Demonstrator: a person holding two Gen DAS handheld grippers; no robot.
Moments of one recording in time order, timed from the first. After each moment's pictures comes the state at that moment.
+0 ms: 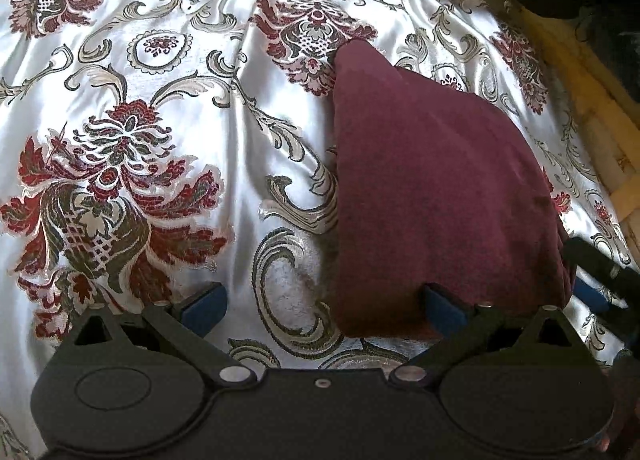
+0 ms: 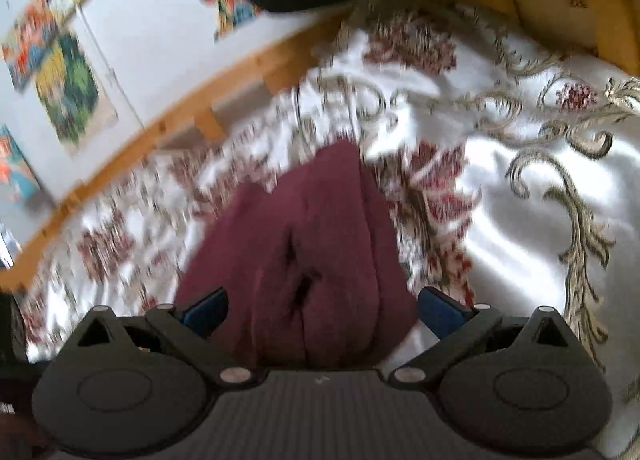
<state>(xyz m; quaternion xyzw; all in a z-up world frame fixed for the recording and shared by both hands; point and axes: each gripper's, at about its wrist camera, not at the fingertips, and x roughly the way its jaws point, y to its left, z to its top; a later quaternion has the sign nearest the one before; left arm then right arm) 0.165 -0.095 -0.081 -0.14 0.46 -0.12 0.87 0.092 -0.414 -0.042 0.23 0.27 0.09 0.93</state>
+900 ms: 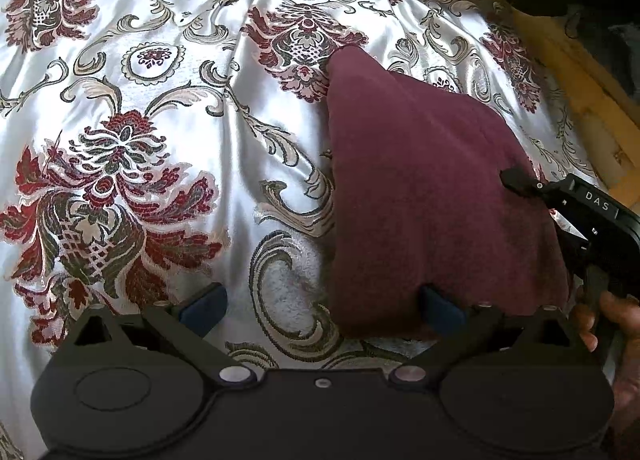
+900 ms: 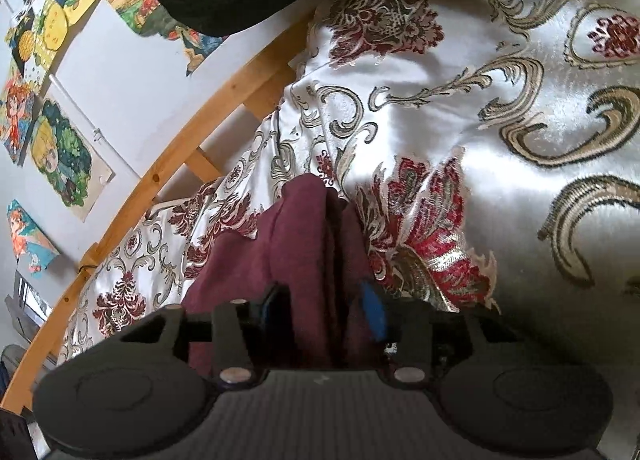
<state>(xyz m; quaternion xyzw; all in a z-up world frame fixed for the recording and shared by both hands) 0.163 -0.096 -0.082 -0.12 0.44 -0.12 0.88 0.181 -0.456 -0.085 0.33 0.28 0.12 0.89</state>
